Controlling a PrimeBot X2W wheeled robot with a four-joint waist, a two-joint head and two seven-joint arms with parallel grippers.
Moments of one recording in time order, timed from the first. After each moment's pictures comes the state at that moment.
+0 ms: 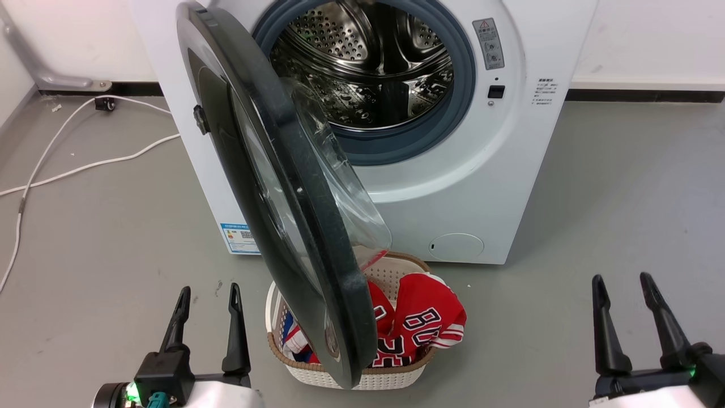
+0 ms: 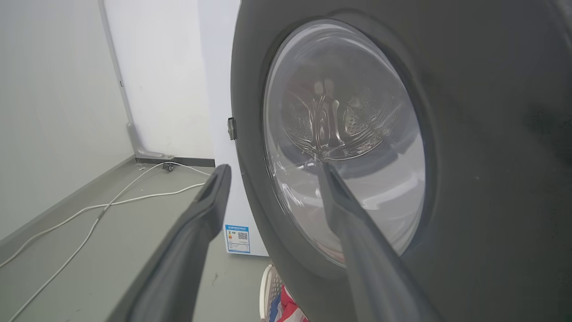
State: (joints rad) left arm 0.08 0.05 -0.05 0.02 -0.10 0.07 -0.26; right arm 0.12 -0.05 -0.06 -0.07 0.13 0.13 -0.26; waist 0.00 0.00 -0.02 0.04
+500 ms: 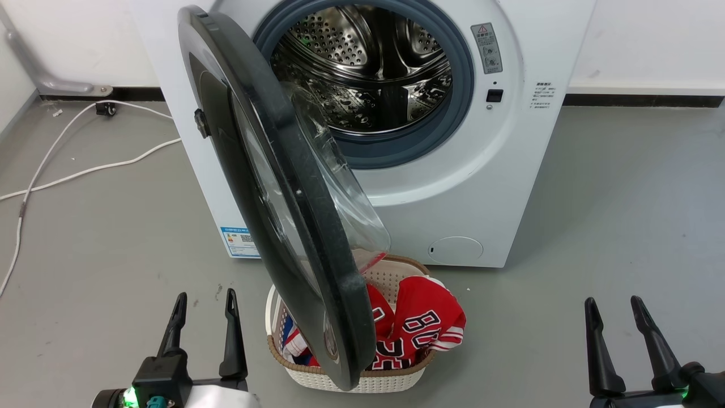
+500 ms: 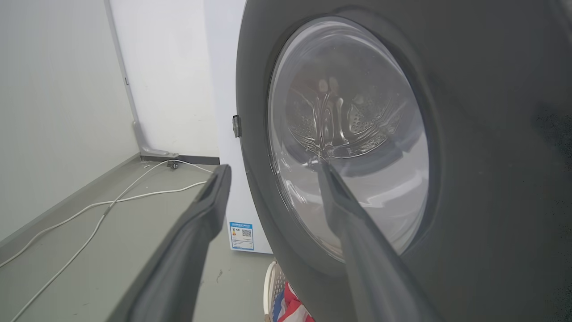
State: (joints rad) left arm 0.09 0.05 -0.05 0.02 -0.10 0.08 -0.26; right arm 0.19 -0.05 -0.04 -0.07 0.18 0.13 -0.26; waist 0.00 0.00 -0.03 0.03
